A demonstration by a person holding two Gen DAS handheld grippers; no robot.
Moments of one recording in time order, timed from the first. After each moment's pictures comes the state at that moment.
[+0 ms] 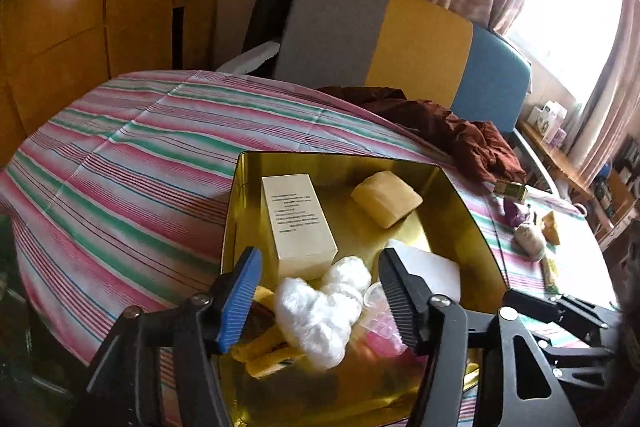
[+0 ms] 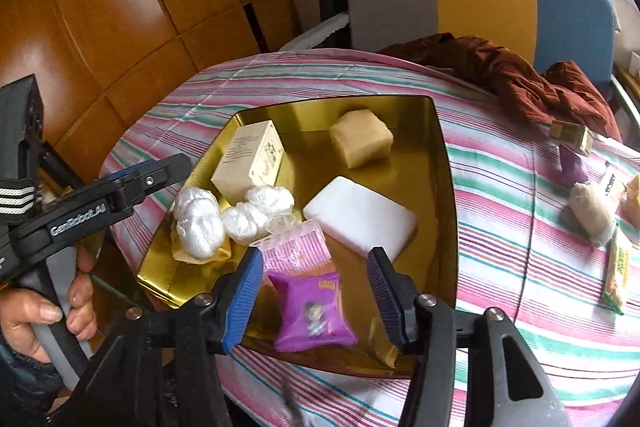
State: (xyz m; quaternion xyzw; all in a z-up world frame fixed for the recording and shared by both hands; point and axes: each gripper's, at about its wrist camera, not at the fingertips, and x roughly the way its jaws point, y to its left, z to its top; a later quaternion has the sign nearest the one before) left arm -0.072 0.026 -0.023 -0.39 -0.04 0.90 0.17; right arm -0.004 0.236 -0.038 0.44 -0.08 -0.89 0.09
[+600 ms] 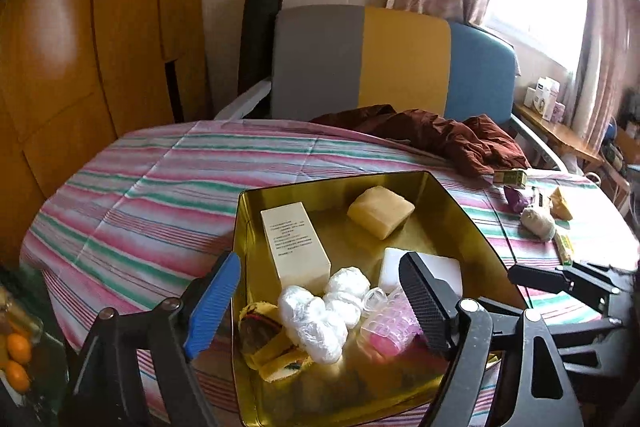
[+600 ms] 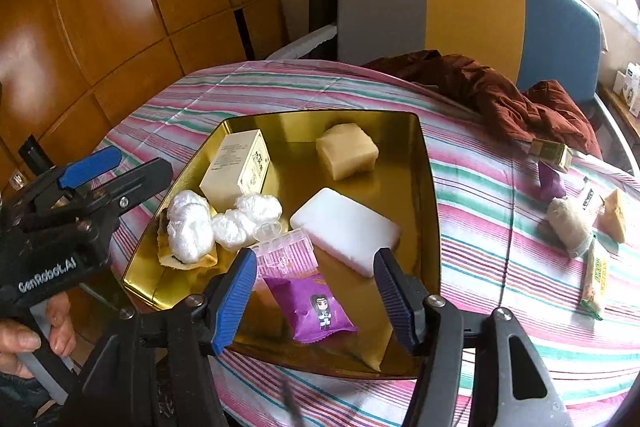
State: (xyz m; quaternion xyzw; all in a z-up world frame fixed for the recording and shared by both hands) left arm -0.041 0.046 -0.001 -0.32 0.04 0.93 0.17; right arm 0.000 0.231 -0.028 0.42 -0.05 -0.90 0.06
